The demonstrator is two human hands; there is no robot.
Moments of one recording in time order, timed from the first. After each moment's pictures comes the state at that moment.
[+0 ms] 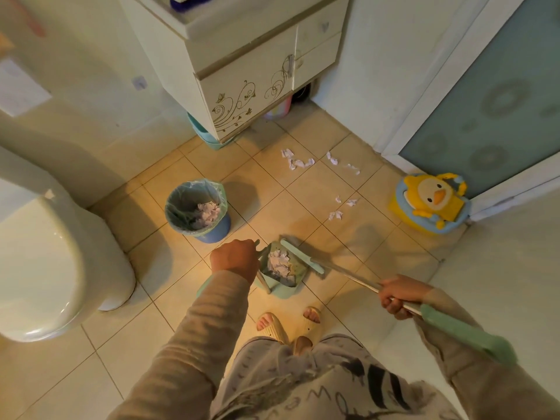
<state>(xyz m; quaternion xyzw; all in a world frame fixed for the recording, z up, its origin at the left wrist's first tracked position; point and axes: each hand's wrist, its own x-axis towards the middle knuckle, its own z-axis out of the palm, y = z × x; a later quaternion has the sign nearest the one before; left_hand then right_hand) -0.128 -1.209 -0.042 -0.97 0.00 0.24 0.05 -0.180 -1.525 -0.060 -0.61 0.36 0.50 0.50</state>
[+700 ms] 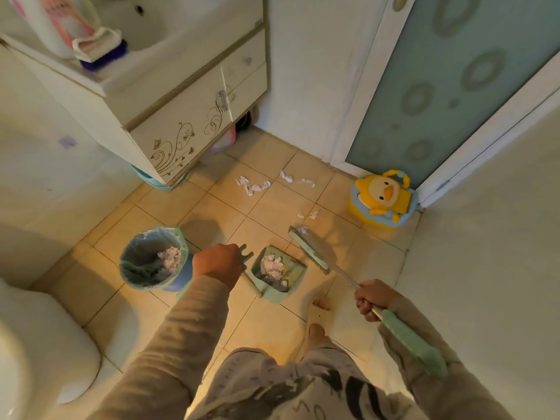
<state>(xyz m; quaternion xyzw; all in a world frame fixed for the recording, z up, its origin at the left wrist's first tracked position) -0.059 -1.268 -0.028 -0.97 0.12 0.20 0.05 -0.184 -1.549 -0.082 -0.58 0.47 0.32 0.58</state>
